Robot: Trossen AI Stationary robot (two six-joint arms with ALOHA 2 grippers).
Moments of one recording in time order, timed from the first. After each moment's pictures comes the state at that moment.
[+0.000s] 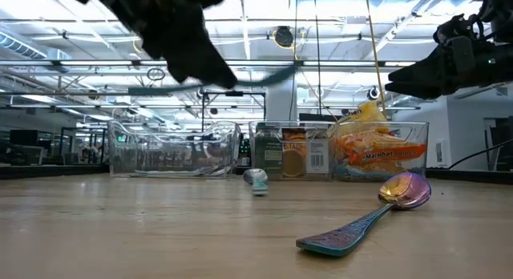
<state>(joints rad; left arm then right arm) -0.32 1.60 0.92 -0.01 -0.21 -0.28 -0.24 0.03 0.06 -0.05 0.13 -0.02</state>
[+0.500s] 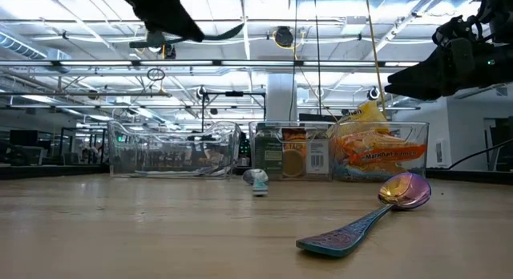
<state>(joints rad) -0.17 1.18 0.93 -0.33 -0.46 -0.10 -0.24 0.05 0.06 -0.05 0.13 -0.02</state>
